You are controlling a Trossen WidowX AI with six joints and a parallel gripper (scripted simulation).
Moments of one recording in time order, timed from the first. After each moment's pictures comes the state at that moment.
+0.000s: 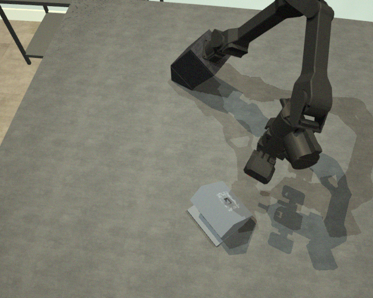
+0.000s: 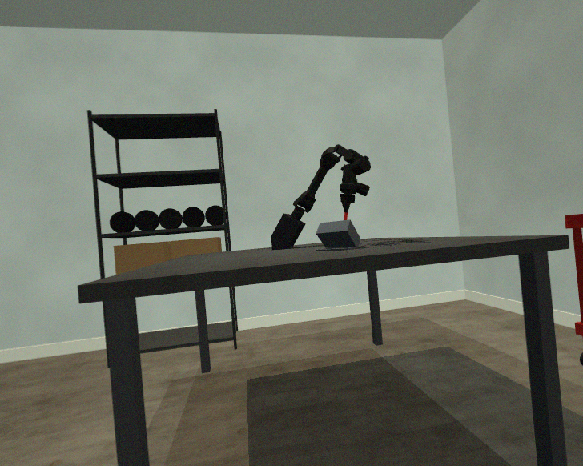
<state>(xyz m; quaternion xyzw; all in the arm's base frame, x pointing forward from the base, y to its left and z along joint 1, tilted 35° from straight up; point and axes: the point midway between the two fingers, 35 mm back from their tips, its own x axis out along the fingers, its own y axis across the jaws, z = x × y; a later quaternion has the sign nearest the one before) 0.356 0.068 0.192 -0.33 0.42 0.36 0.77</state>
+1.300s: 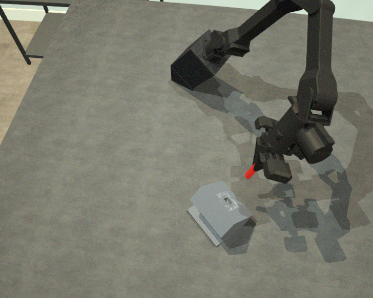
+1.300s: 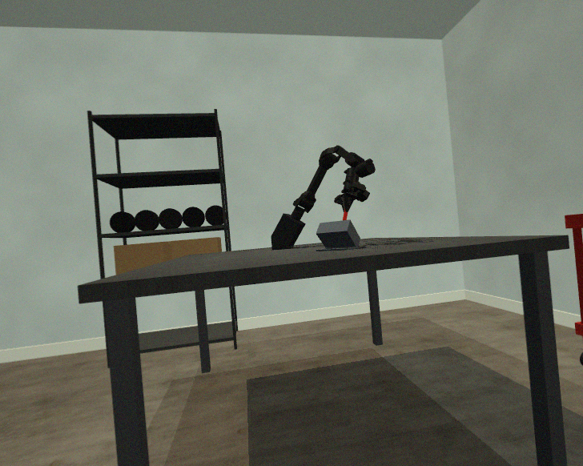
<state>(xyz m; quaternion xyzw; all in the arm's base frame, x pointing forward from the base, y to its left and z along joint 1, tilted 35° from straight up) 0.357 0.069 0.193 -0.54 0.35 0.36 0.67</state>
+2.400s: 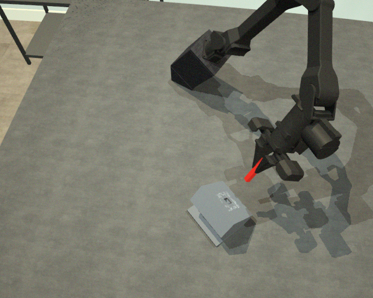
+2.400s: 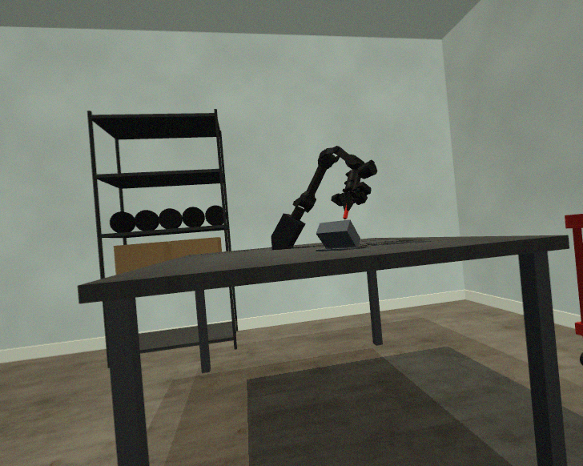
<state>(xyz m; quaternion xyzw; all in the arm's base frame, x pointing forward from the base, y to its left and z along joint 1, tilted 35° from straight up) 0.362 0.069 0.198 -0.68 0.29 0.34 0.58</state>
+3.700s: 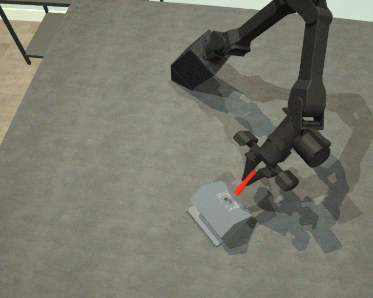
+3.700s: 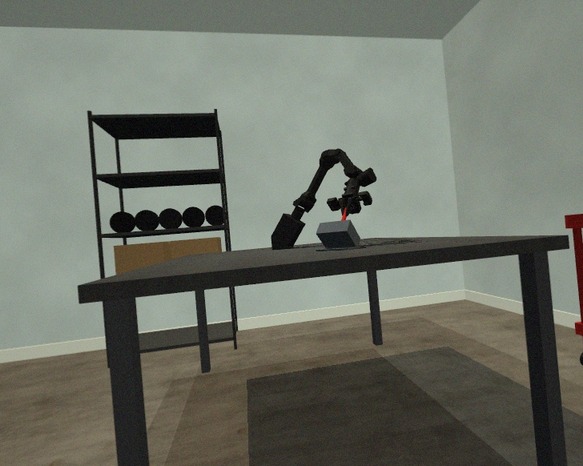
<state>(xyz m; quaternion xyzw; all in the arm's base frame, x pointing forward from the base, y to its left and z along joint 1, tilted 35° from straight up) 0.392 0.062 0.174 -0.79 0.25 0.32 0.45</state>
